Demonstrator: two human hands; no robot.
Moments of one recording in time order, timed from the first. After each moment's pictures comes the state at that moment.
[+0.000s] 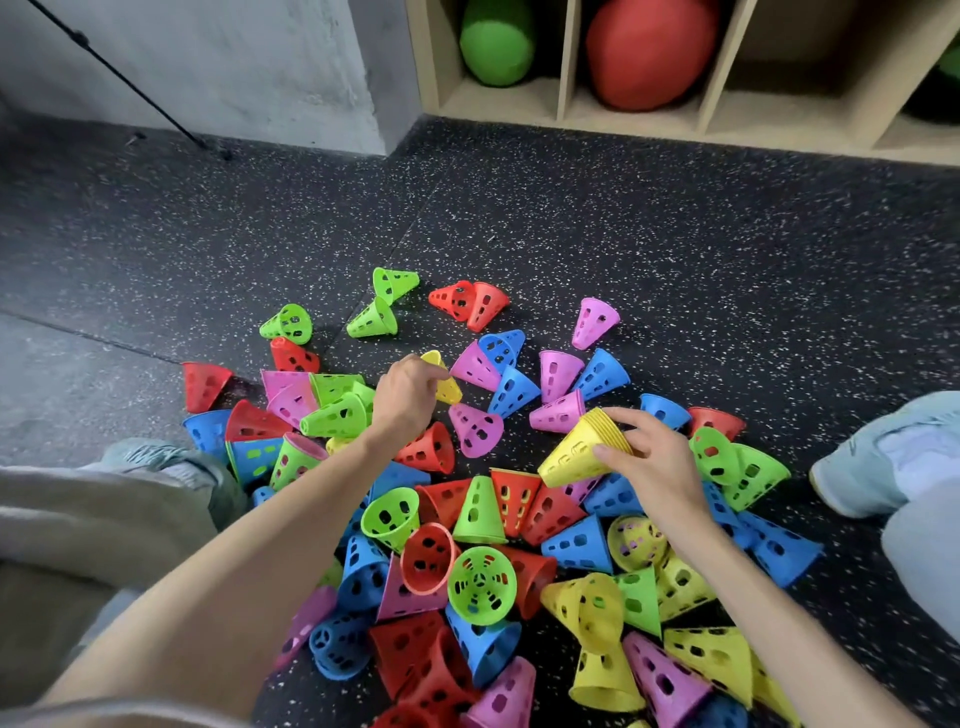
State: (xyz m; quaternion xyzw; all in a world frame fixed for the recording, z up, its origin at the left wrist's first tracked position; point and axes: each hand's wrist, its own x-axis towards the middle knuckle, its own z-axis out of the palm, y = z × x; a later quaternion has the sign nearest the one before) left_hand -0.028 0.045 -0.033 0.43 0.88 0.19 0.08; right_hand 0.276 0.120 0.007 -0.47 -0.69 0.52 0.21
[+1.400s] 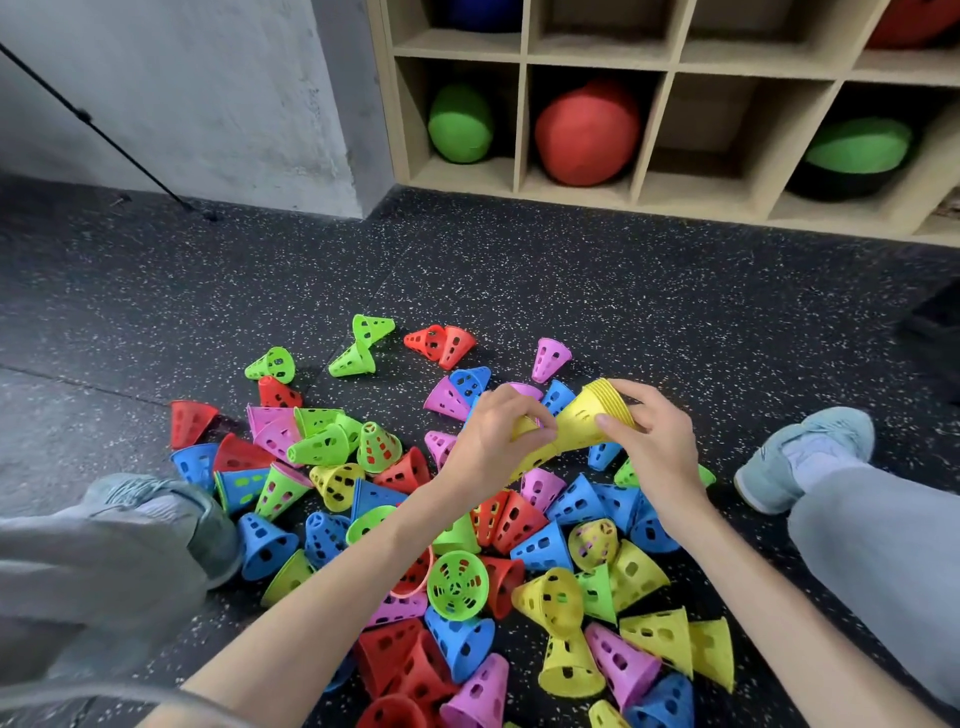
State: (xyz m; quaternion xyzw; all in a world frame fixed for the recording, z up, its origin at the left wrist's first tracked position) left_hand 0.120 0.029 0.051 0.59 0.67 0.41 0.18; right_hand 0.308 0.105 0.087 -0.45 -0.67 0.48 0.33
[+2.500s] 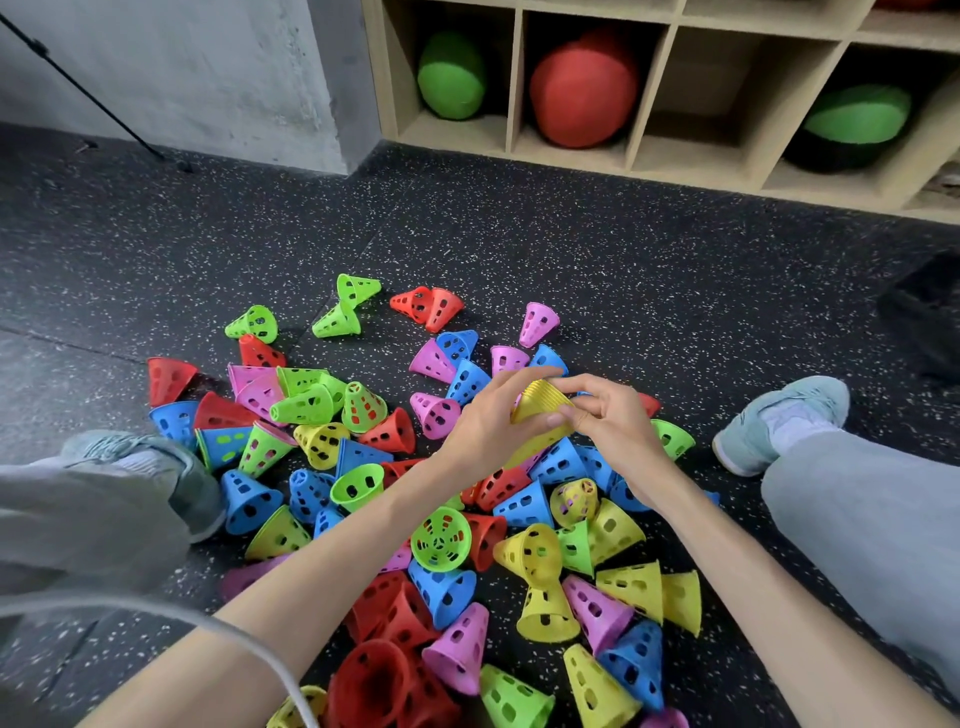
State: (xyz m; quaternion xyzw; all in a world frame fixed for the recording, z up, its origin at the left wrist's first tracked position) left_hand 0.139 0.026 0.028 0.58 0.67 0.40 0.24; right_hand 0.306 0.103 0.065 -0.38 -0.71 0.55 0.22
